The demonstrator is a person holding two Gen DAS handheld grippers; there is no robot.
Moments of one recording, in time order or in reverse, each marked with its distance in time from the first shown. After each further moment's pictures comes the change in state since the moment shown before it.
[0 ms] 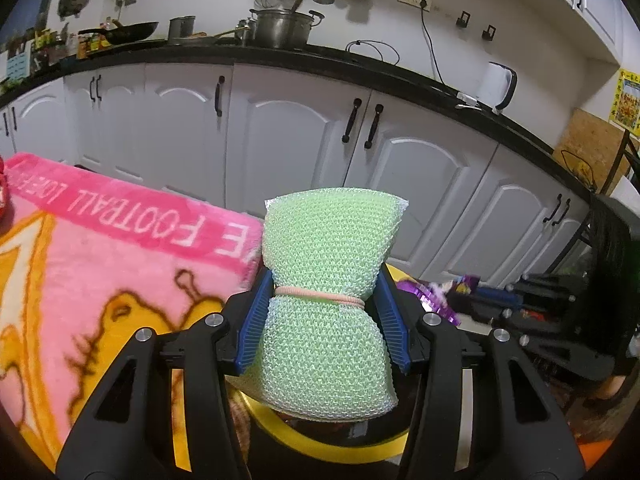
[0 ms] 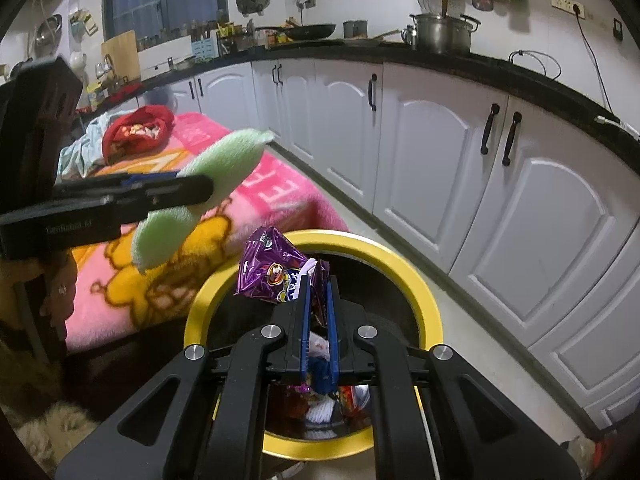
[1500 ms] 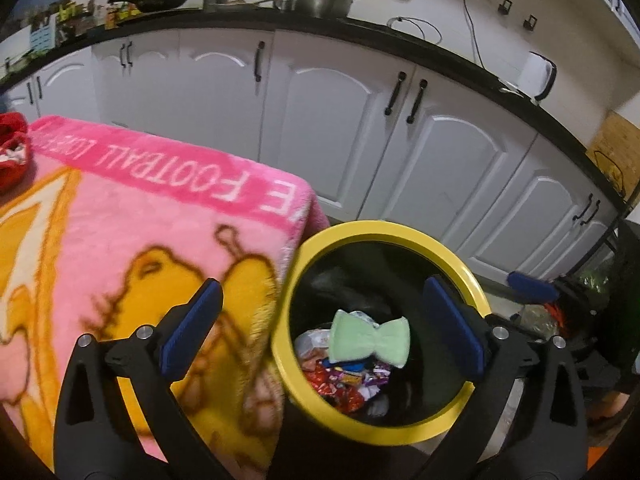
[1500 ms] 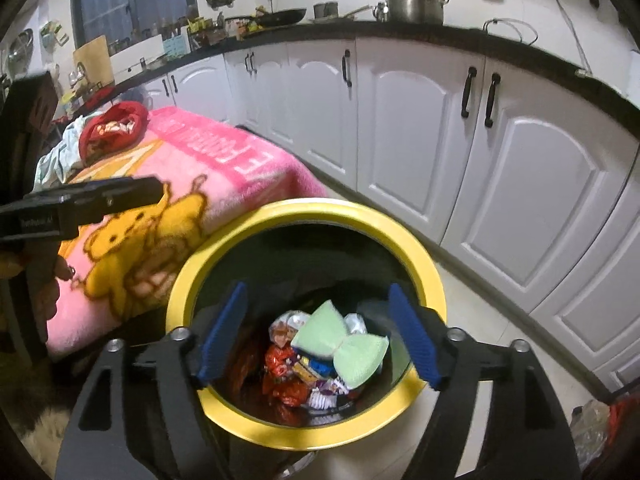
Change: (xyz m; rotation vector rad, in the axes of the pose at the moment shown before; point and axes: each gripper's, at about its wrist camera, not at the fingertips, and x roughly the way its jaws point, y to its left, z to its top) left arm 0.004 0.029 -0.016 -0.079 0.093 0.115; right arm 0.012 -0.003 -0.021 0.090 0.031 -0.055
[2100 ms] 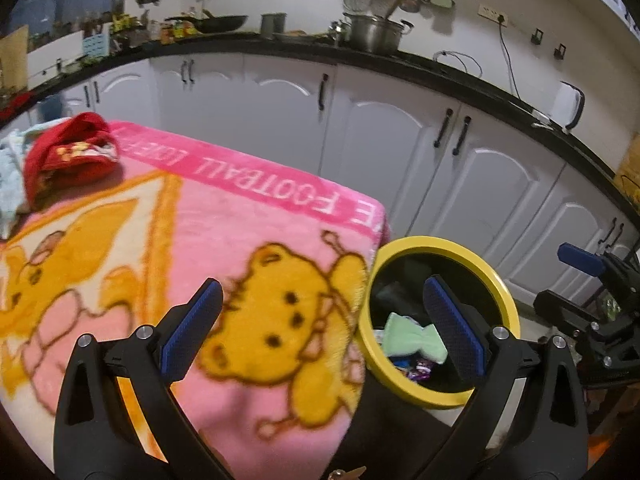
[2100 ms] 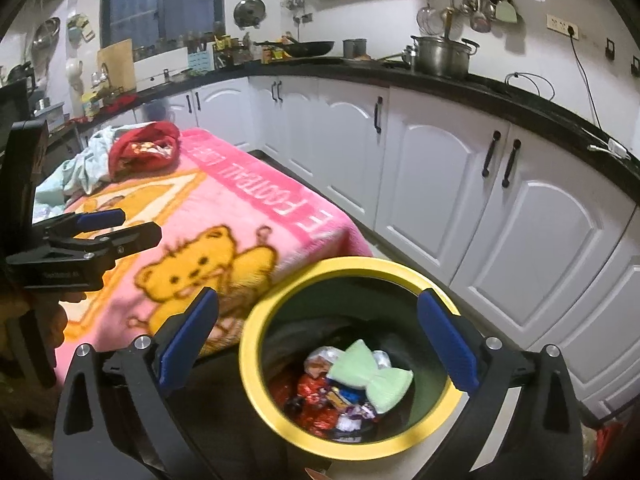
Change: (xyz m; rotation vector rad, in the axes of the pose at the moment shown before) left arm -0.088 0.048 -0.016 -0.056 -0.097 0.162; right arm -0.043 0.078 0.040 -0.080 -0.092 0.006
